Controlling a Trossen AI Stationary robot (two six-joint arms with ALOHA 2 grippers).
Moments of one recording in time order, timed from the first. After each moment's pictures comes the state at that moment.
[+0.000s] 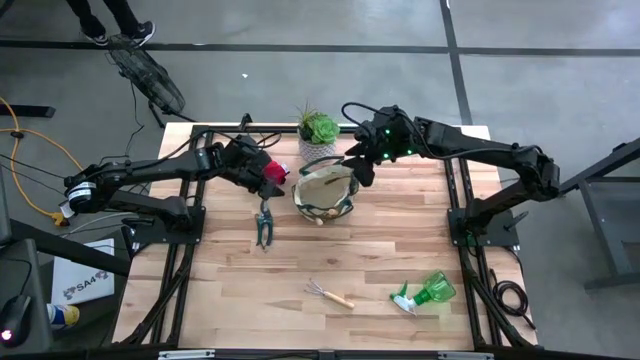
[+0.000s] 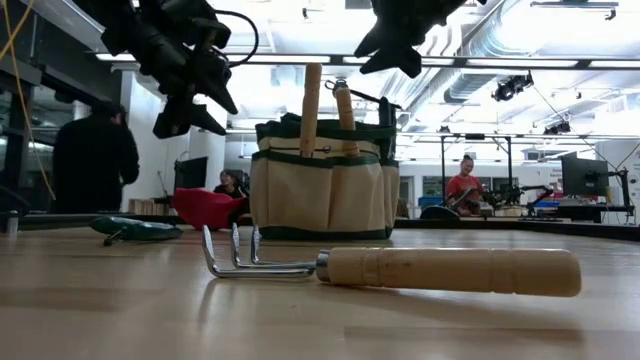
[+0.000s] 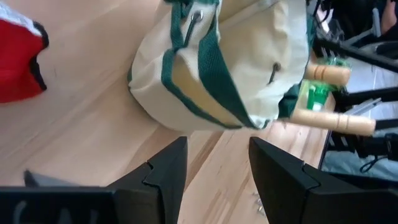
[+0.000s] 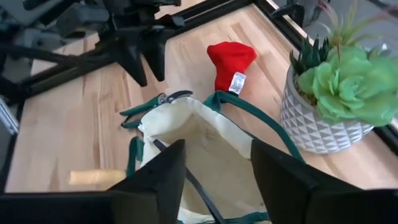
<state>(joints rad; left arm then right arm) 0.40 1.11 0.76 -0.38 0.38 -0.68 -0.34 1.42 1.31 -0.51 -0.17 0.19</state>
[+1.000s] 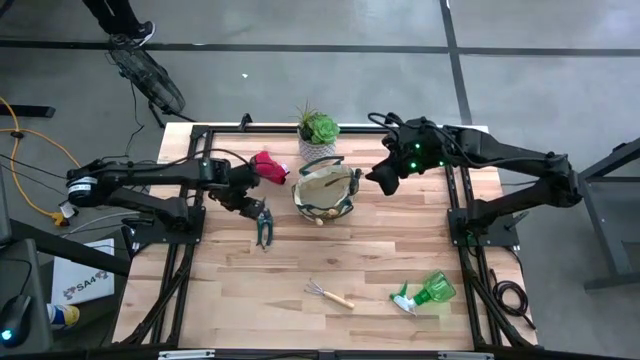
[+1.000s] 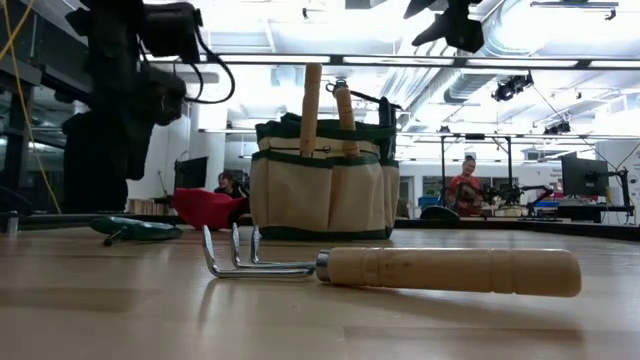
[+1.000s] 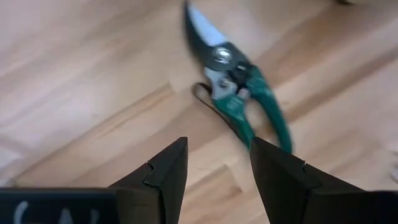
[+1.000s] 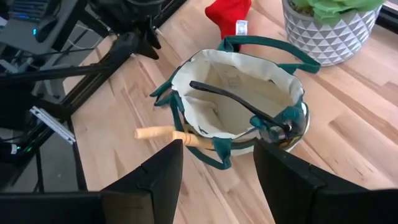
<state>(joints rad) 0.24 1.13 0.76 -0.91 0.10 -0.87 -0.22 1.22 1.31 -0.79 -0.10 0.60</state>
